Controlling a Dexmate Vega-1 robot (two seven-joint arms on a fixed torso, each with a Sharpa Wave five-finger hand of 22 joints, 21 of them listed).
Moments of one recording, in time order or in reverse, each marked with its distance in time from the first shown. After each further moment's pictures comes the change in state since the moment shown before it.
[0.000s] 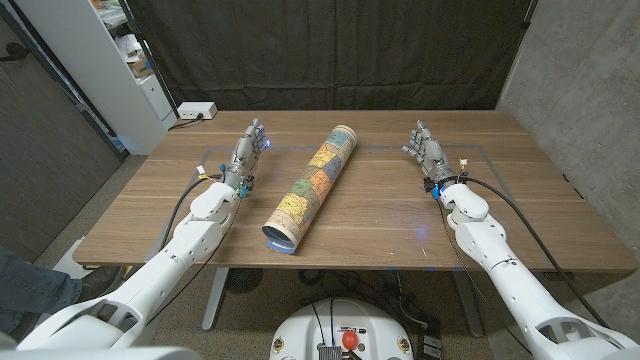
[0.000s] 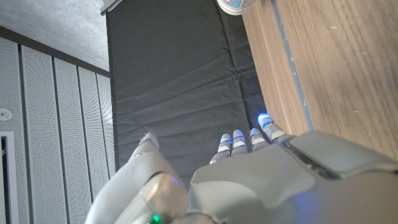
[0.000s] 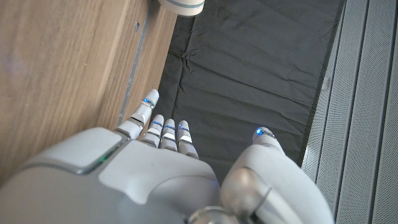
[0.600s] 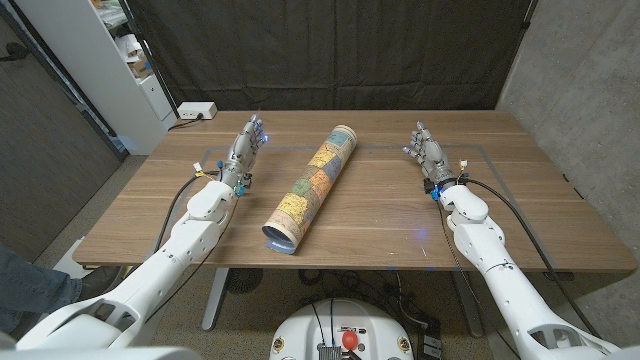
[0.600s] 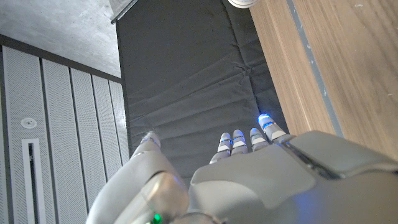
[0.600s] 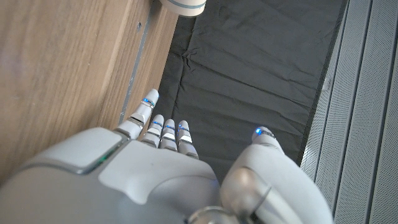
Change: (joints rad) left arm -0.003 0.011 0.001 0.006 0.053 -0.069 0.002; left_hand 0.008 0.008 0.007 -0.007 0.000 0.027 -0.013 0.004 0.000 0.014 -0.014 0.000 0.000 0.011 -0.011 0.000 0.000 0.000 0.000 -0.015 0.000; right arm -0.025 0.064 0.066 -0.033 -0.090 -0.023 0.020; right_hand 0.004 0.004 0.000 0.000 0.000 0.000 0.000 0.000 0.000 0.006 0.005 -0.008 0.000 0.000 0.000 0.000 -0.005 0.005 0.005 -0.011 0.000
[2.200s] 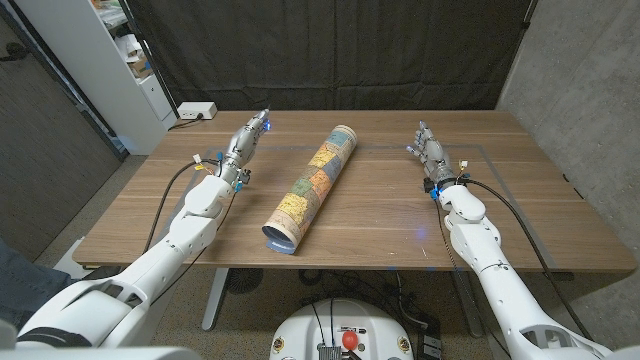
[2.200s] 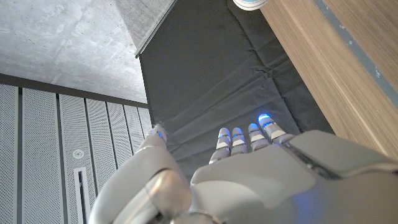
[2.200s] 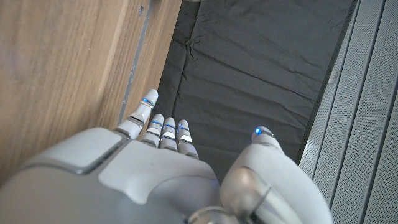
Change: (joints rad) left arm -0.103 -0.009 0.051 0.184 0.103 -0.215 -0.106; left_hand 0.056 0.040 0.030 -0.039 0.000 0.039 -0.014 0.000 0.000 0.033 -0.021 0.000 -0.003 0.029 -0.017 0.006 0.000 0.000 0.000 -0.041 0.000; right arm 0.005 0.048 0.033 0.012 -0.051 0.003 -0.037; right_hand 0.003 0.003 -0.004 -0.004 0.008 0.011 0.000 0.000 0.000 0.022 0.003 -0.008 0.000 0.007 0.007 0.000 -0.009 0.007 0.007 -0.023 0.000
